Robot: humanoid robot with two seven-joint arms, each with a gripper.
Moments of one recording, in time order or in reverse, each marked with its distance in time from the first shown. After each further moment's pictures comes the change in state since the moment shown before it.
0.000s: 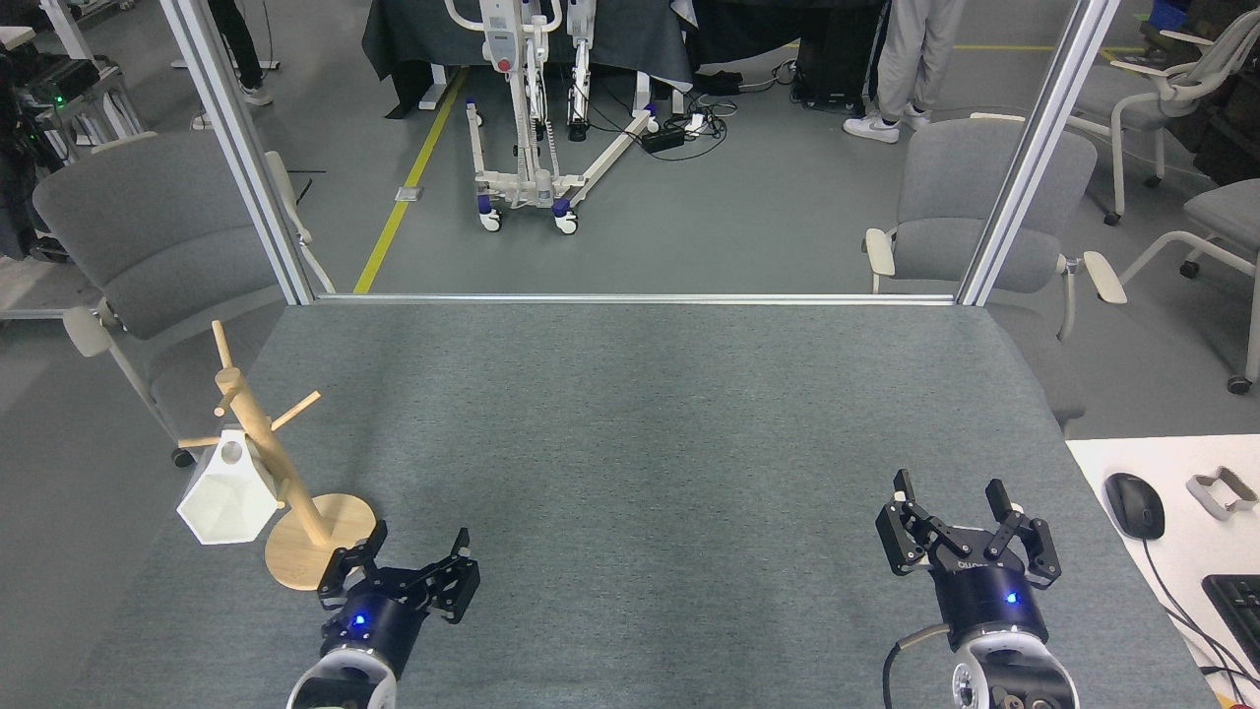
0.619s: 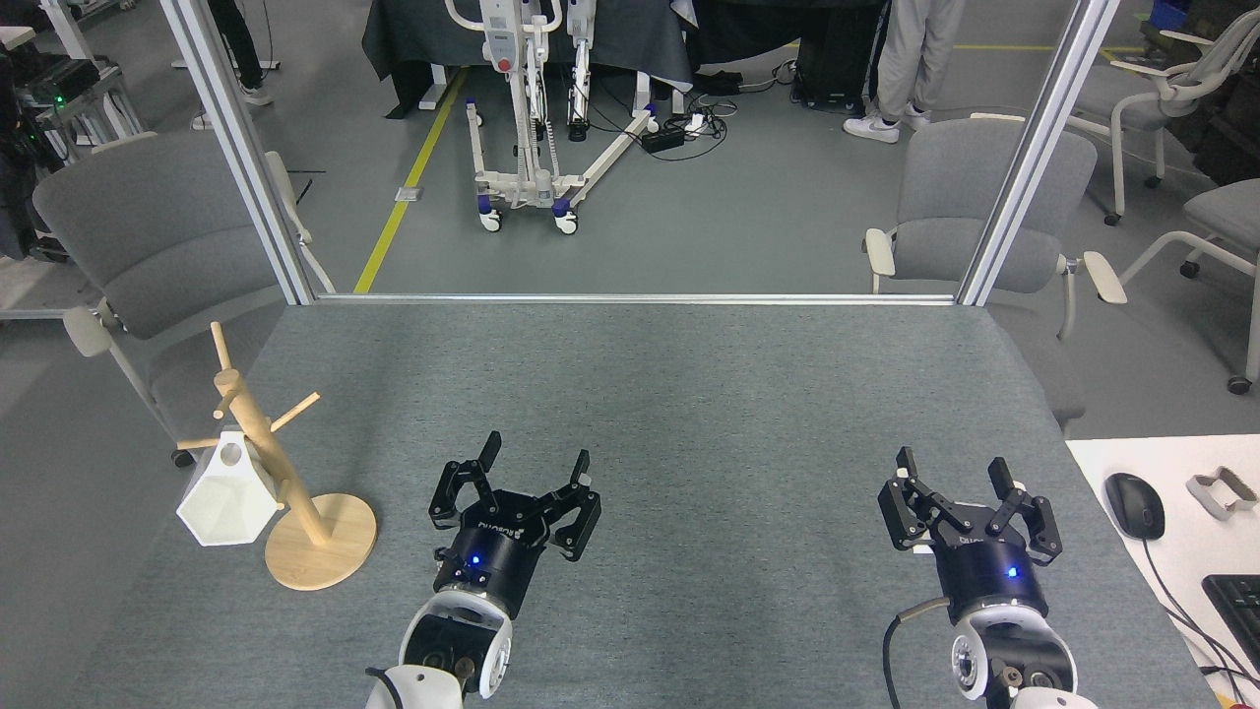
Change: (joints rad) left arm -0.017 -0.038 -0.341 -0.213 0.082 0.211 -0.011; right arm -0.060 -0.001 -0.005 0.024 0.001 0.010 0.011
